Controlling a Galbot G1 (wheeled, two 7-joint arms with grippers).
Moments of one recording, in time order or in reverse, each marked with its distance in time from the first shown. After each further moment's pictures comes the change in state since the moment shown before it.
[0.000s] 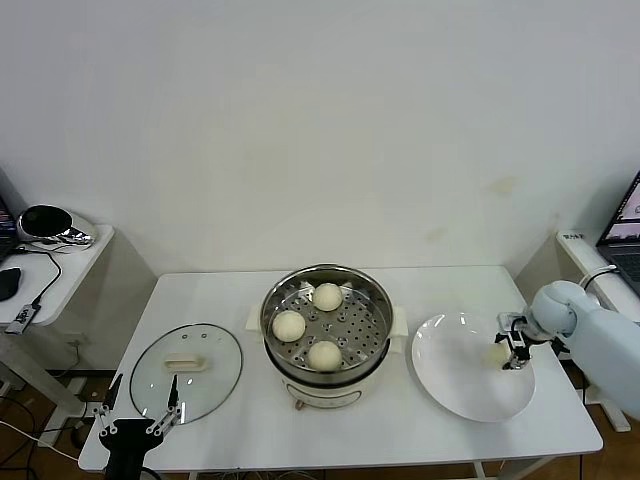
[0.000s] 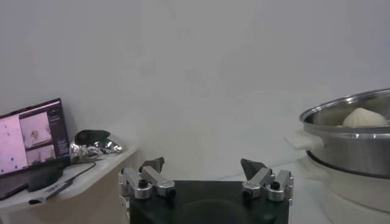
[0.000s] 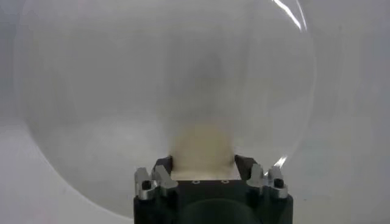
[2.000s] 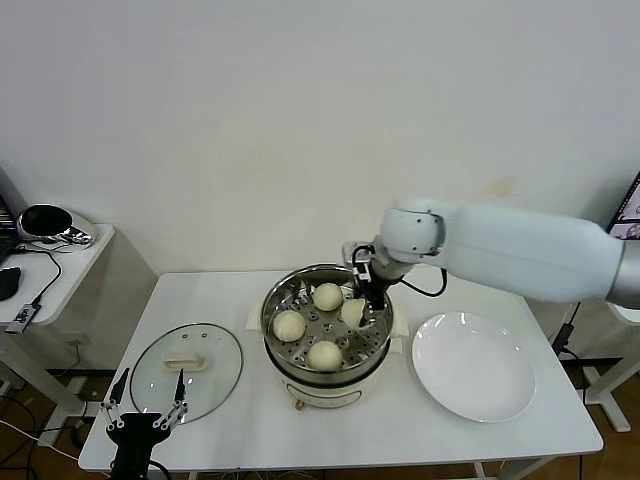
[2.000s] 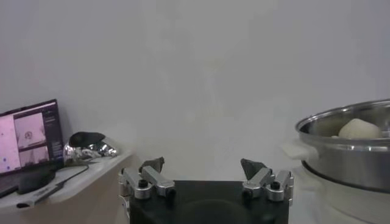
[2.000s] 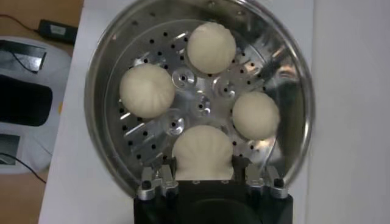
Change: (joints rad) left arm -0.028 -0.013 0.028 -0.004 0.001 -0.004 0.000; right arm 0.861 0.357 -0.876 0.366 0.851 -0.512 0.186
